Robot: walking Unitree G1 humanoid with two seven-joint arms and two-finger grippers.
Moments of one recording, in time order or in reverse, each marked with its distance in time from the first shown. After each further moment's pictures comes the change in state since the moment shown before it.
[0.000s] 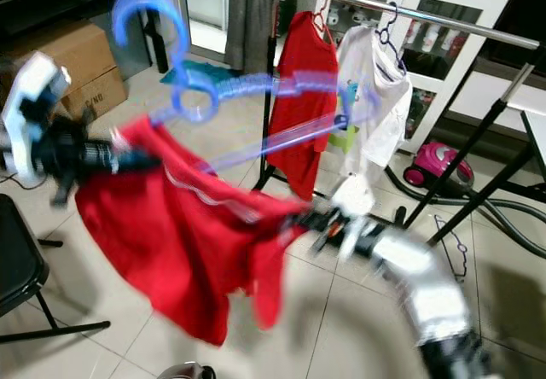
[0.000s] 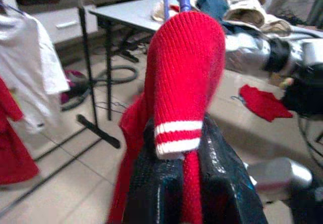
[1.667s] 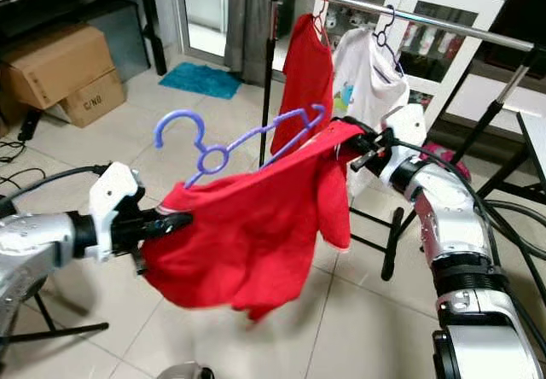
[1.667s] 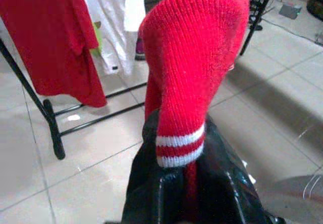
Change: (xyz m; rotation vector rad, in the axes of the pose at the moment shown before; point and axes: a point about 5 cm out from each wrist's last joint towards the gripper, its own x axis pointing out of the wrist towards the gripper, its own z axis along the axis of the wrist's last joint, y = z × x) left arm 0.054 -0.030 -0.081 -0.067 0.142 0.468; right arm -0.007 -0.083 0.045 -0.133 -0.132 -0.345
